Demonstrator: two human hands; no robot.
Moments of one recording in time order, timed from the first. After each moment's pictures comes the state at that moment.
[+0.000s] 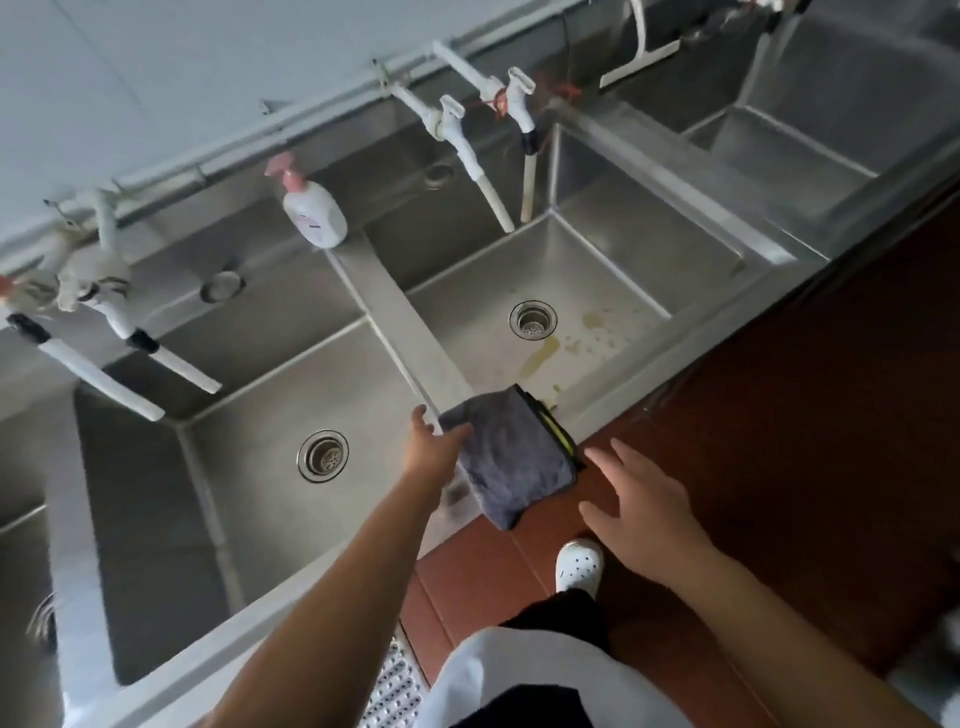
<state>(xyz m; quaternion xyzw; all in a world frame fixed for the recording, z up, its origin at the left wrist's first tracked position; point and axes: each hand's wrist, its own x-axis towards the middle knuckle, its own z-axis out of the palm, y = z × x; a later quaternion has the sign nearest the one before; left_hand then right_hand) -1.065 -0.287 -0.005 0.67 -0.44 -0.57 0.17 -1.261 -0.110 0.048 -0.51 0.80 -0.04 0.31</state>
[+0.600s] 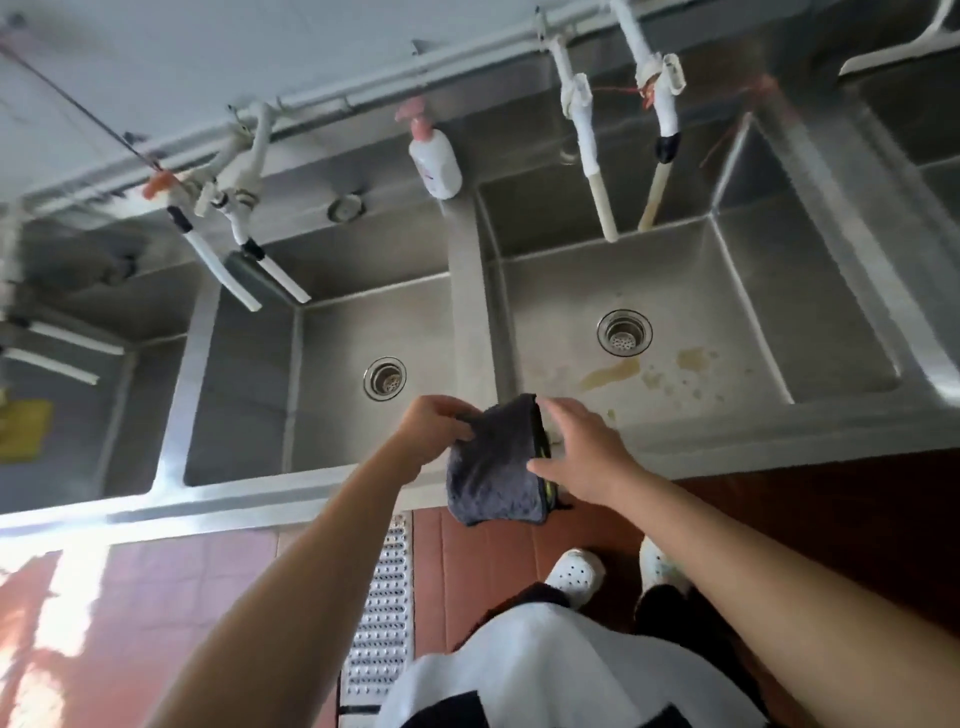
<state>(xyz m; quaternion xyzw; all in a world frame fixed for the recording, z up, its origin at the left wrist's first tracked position) -1.121 -0.288 0.065 0.74 -0.42 -0.50 0.16 -1.340 -0.266 0.052 -0.69 0.58 -0.05 0.44</state>
